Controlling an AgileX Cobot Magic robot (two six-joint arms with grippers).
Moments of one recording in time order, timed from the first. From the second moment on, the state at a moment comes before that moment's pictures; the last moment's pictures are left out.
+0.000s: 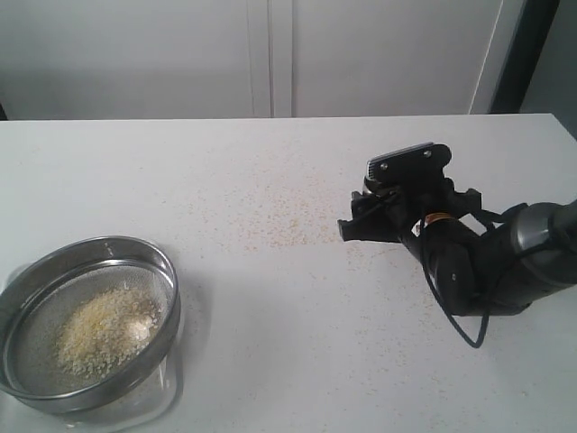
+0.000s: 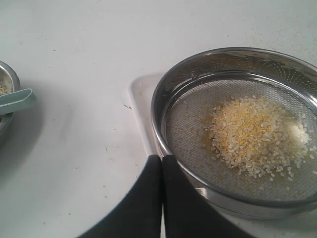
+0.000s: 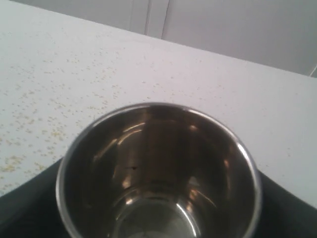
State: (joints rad) left arm -0.02 0.01 0.02 -0.10 0.45 0.05; right arm 0.44 1.94 -0.73 0.34 -0.80 -0.28
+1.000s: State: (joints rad) left arm -0.02 0.01 0.02 -0.10 0.45 0.05; right arm 0.42 2.09 -0.84 0.36 -0.80 -0.28
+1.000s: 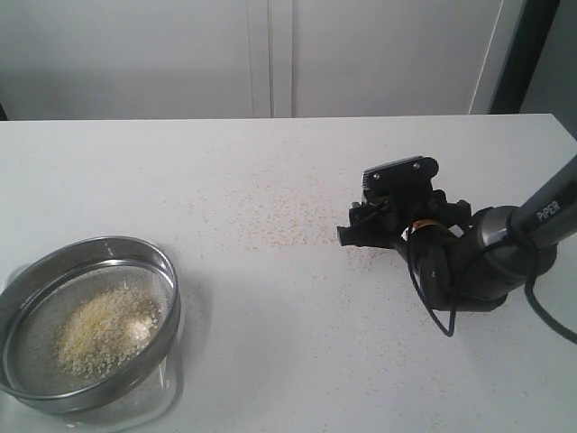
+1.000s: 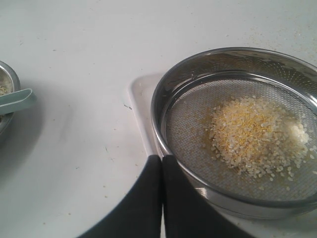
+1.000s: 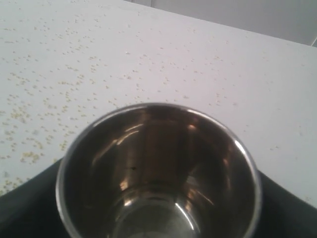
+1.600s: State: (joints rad) left arm -0.02 0.01 0.02 -0.10 0.45 0.05; right arm 0.42 1.92 -0.84 0.36 -0.65 -0.28
